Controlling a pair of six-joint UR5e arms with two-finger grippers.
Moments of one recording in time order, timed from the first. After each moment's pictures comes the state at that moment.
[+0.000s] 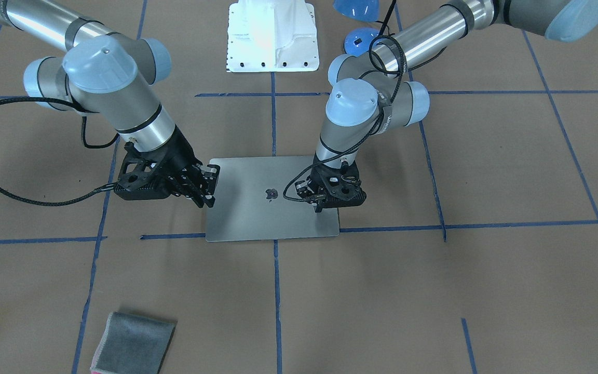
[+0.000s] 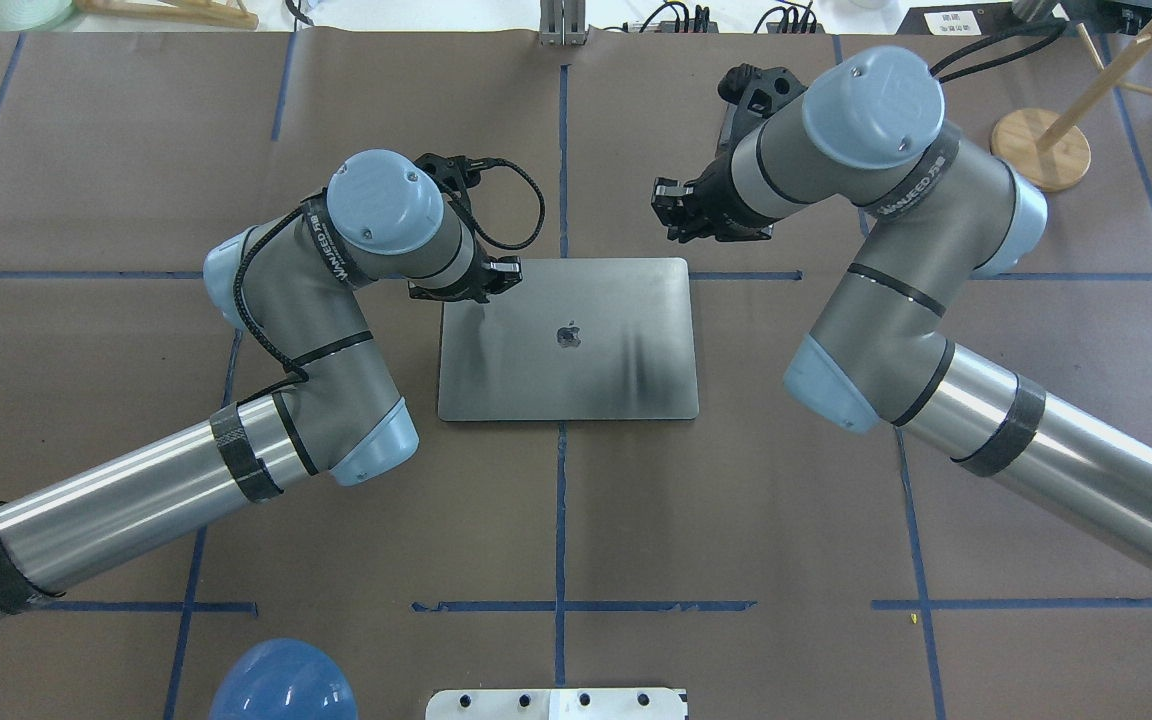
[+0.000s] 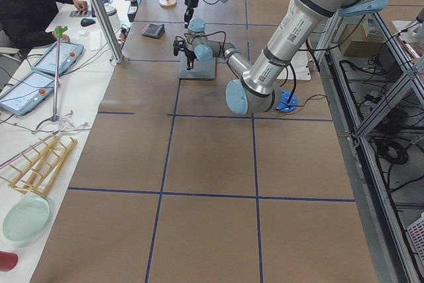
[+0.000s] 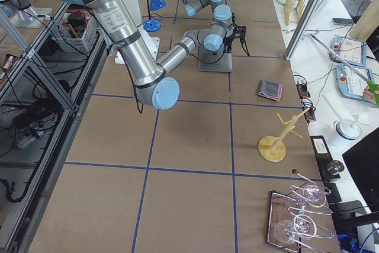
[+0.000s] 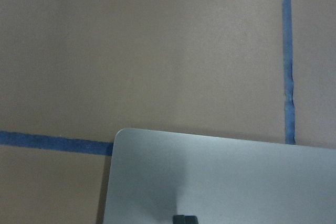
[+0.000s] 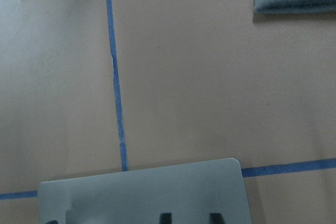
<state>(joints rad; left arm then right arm) -0.62 -2.33 -1.34 -1.95 -1.83 -1.30 0.79 -0.97 1.61 -1.18 2.01 1.33</state>
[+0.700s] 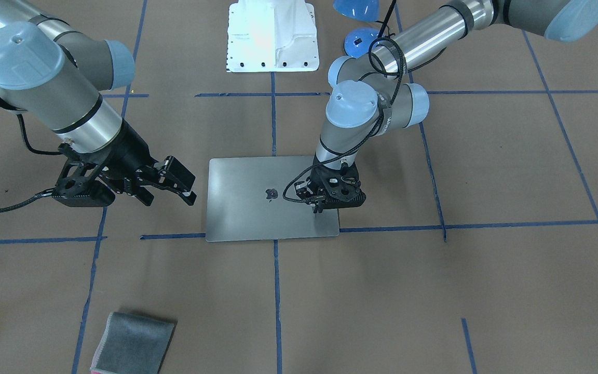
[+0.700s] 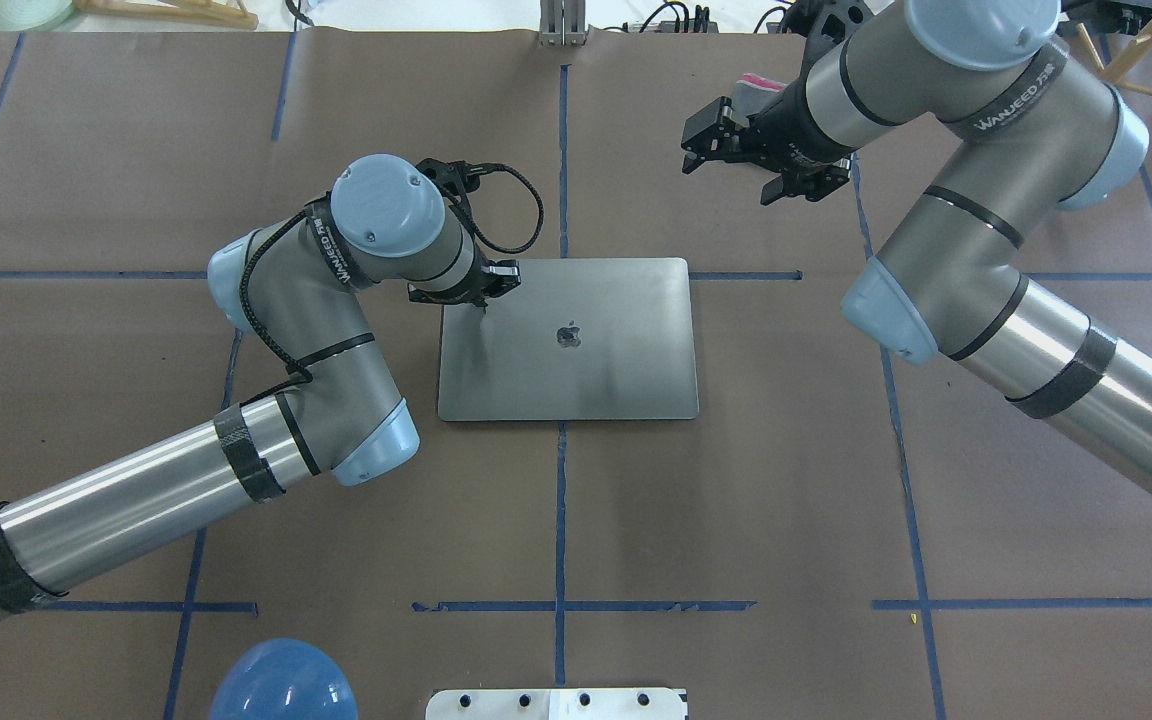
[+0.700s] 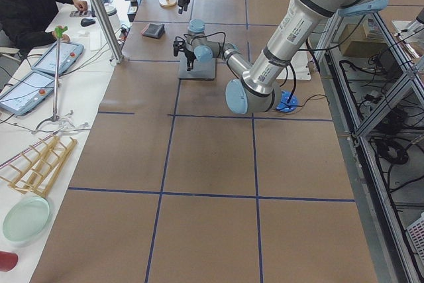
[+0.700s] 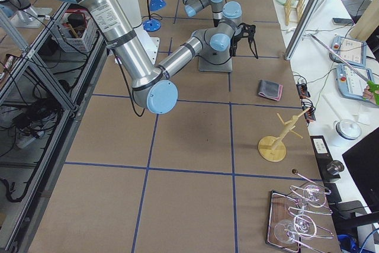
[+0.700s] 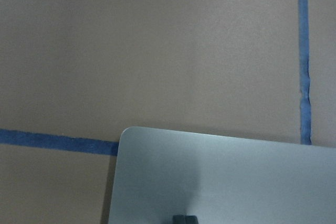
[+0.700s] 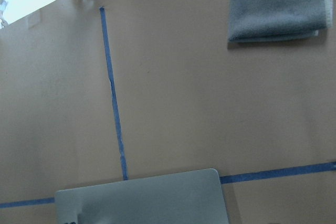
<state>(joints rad) -0.62 -2.33 -1.35 -1.97 -1.83 -1.31 0.92 -1.01 1.66 -1.18 2.17 1.33</state>
